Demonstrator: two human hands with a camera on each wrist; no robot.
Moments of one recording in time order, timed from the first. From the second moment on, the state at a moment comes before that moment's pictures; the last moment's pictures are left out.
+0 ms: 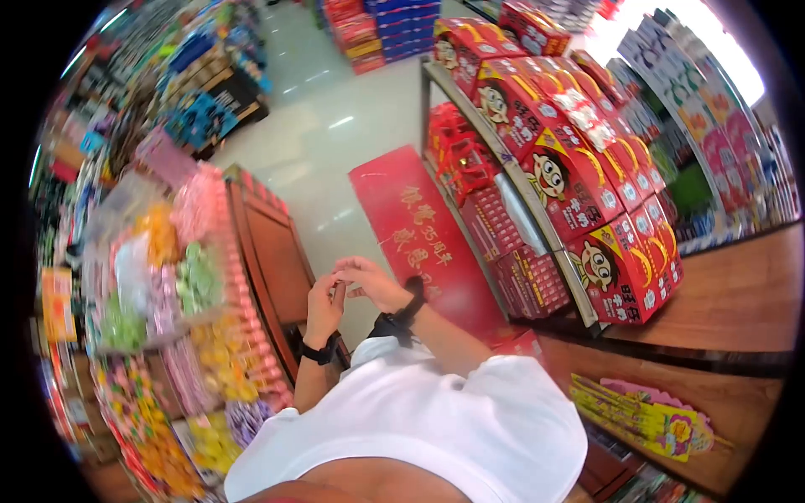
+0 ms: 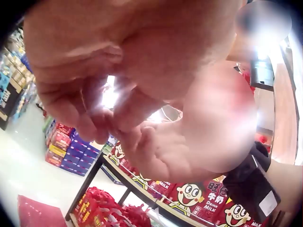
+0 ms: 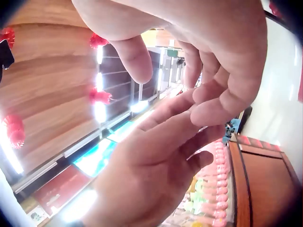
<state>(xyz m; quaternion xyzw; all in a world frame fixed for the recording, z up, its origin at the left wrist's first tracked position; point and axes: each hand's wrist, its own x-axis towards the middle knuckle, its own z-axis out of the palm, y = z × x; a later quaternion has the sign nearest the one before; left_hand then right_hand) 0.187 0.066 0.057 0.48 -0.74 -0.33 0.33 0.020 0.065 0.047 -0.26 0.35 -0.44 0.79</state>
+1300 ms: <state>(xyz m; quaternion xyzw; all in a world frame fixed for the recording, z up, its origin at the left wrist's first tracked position) -0.349 -0.249 0.122 0.08 -0.90 -0.36 0.23 -0.420 -0.095 0.122 -0.10 0.55 -0.80 0.23</state>
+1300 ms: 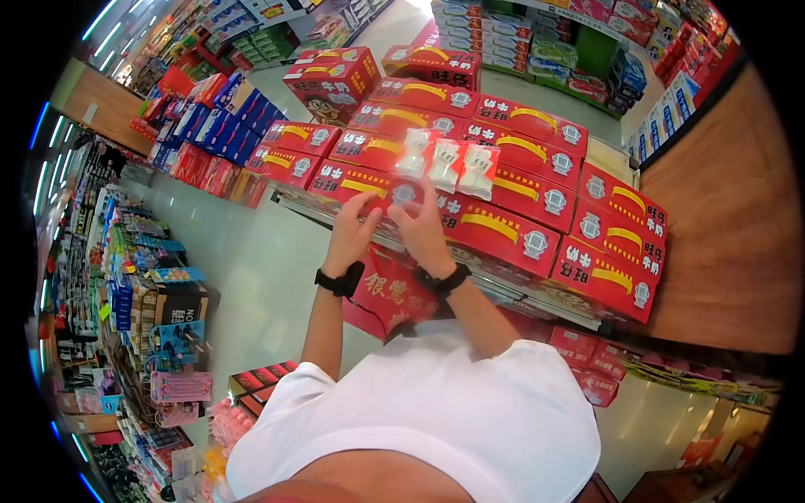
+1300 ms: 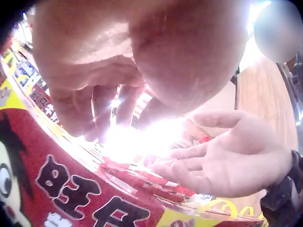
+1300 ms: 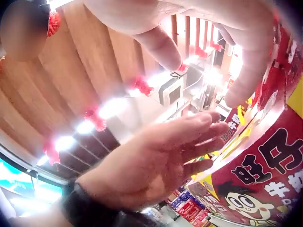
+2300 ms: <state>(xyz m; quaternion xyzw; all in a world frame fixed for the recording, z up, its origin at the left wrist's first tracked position) -0.278 -0.233 0.159 0.27 -0.70 -0.51 0.42 -0.364 -0.146 0.067 -0.10 0.48 -0.79 0.36</state>
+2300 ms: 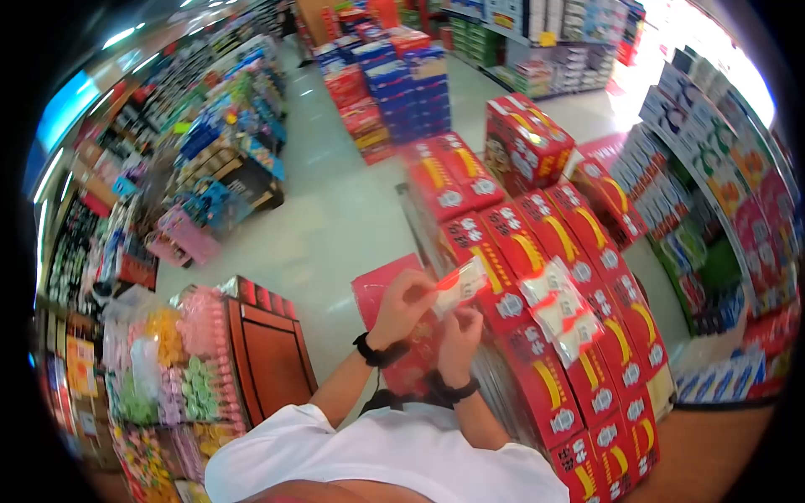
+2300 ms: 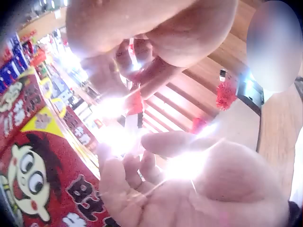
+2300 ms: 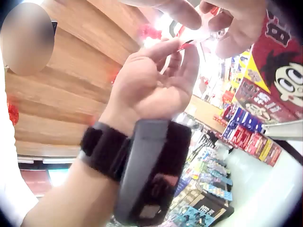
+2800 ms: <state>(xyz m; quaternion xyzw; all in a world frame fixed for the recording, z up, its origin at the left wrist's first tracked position) 0.059 -0.091 0.127 0.49 -0.45 -0.41 0.63 -0.098 -0.135 0.099 -0.39 0.38 -0.53 0.65</state>
